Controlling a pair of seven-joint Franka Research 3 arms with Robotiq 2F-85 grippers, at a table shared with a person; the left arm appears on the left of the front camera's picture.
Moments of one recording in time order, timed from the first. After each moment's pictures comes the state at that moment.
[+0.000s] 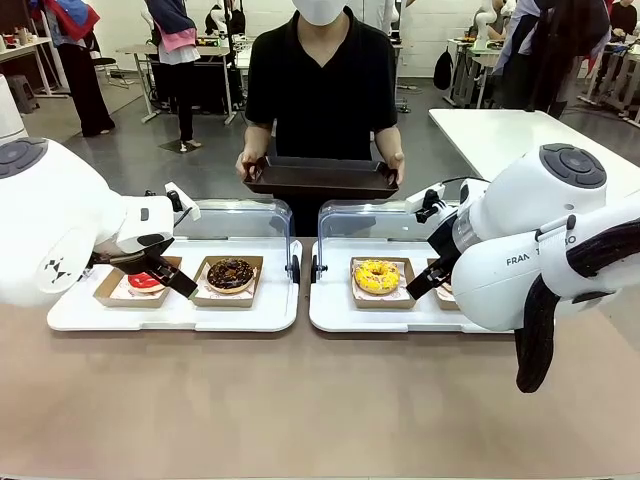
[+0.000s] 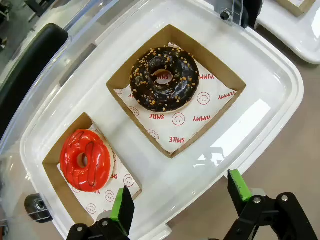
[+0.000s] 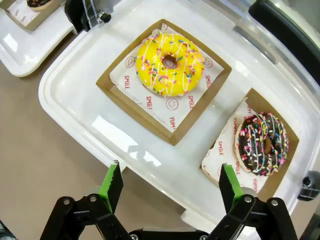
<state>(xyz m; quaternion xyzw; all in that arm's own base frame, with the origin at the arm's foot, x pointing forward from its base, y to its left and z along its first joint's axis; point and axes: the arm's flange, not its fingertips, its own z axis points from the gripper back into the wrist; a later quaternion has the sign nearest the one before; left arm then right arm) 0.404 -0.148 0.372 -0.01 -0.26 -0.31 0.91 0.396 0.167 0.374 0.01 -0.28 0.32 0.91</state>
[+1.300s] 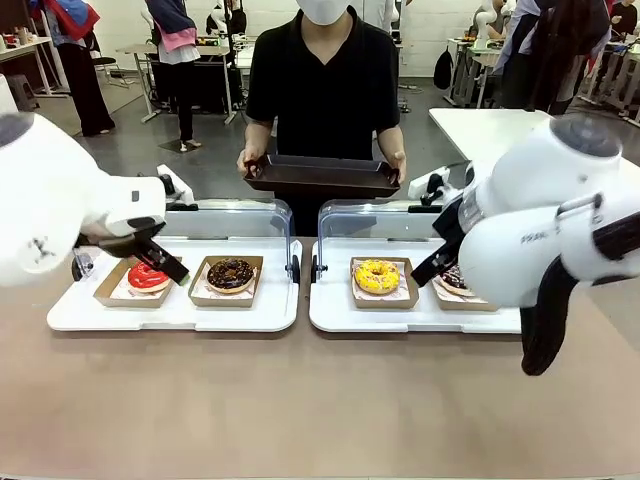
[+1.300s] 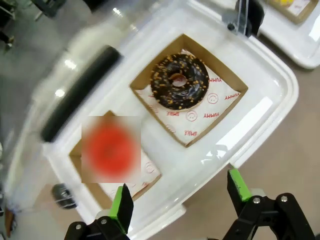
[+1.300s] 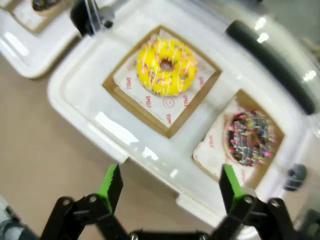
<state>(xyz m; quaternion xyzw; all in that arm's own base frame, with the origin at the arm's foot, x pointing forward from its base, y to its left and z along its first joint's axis) 0.399 -0.138 0.429 0.01 -0.27 -0.31 0.91 0.389 0.163 0.432 0.00 -0.26 0.32 0.91</state>
